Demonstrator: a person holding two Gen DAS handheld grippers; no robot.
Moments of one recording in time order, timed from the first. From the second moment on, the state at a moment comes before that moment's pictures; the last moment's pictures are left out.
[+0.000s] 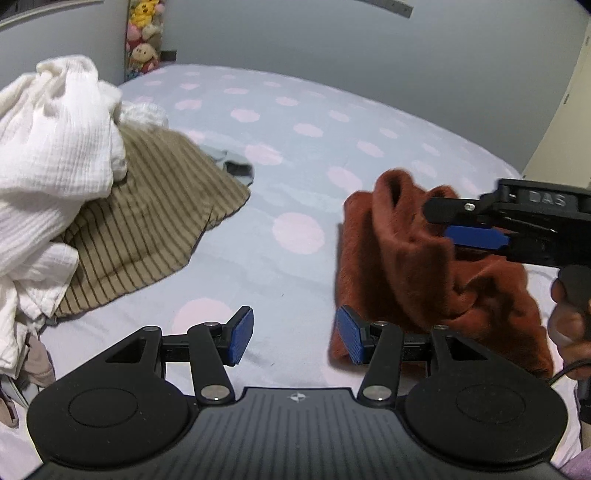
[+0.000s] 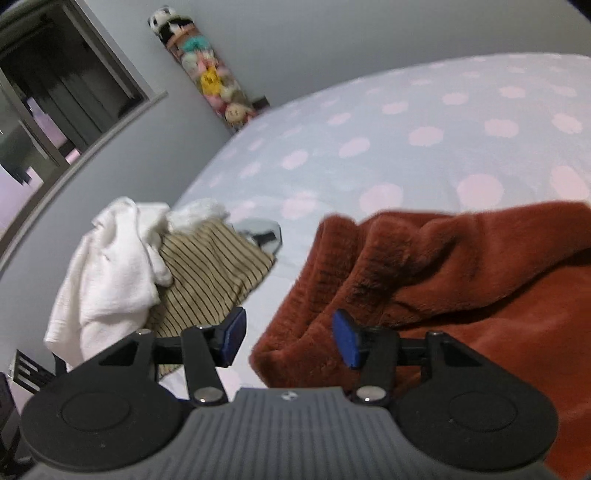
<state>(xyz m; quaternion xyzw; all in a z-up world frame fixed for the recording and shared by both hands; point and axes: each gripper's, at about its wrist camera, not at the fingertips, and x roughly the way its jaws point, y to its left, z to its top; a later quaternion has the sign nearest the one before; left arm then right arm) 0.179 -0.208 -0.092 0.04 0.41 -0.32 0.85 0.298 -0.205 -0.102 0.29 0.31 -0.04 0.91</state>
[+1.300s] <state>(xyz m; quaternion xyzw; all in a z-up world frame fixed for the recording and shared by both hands) 0.217 -0.382 -0.059 0.10 0.33 -0.49 0.80 0.169 -0.267 -0.152 0.20 0.34 -0.15 0.91</state>
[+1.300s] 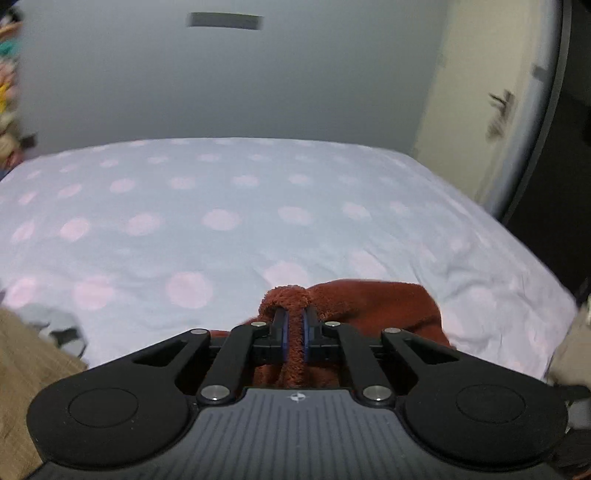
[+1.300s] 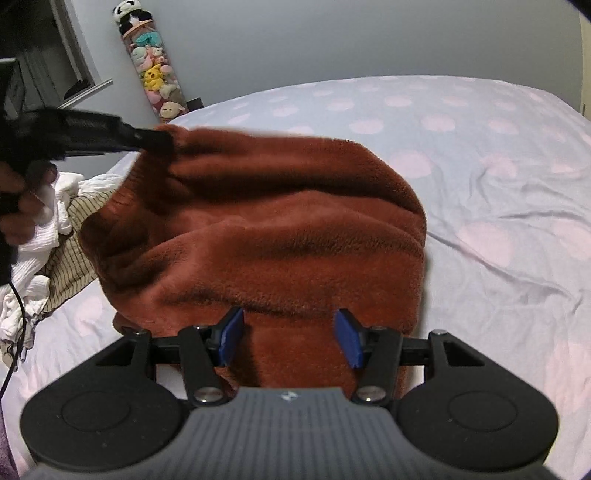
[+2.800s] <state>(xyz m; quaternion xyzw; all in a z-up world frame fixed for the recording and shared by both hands) 0.172 -0.289 -0.117 0.06 0.39 -0.33 0.86 0.154 -0.263 -0.166 0.21 0.40 -0.21 0.87</state>
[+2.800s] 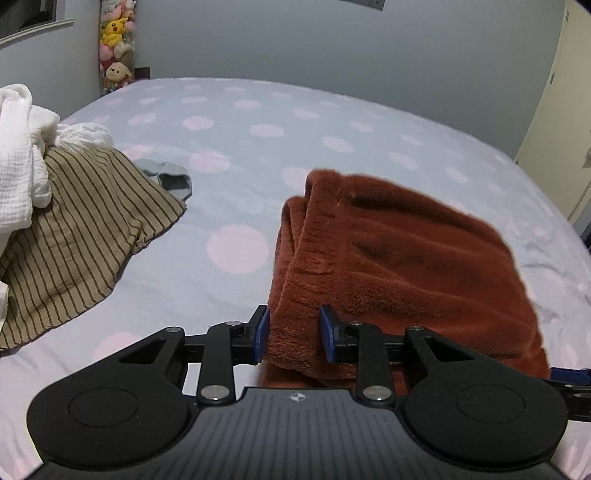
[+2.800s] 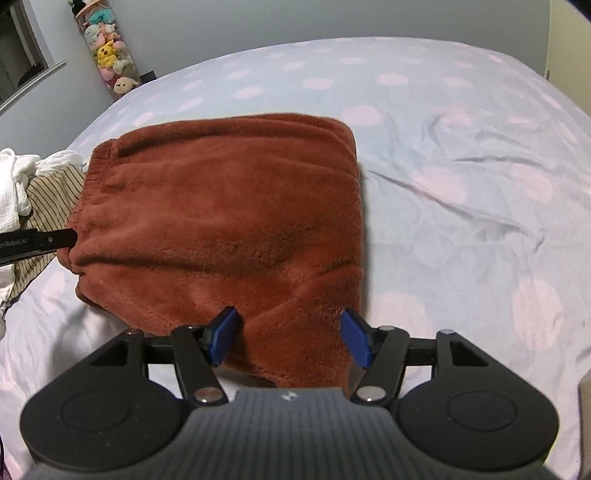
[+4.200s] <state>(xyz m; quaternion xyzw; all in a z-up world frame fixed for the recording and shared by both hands) -0.021 -0.225 0.028 0.03 0.32 -0.36 0.88 -0.031 -0.197 -0.069 0.23 0.19 -0.18 0.94</state>
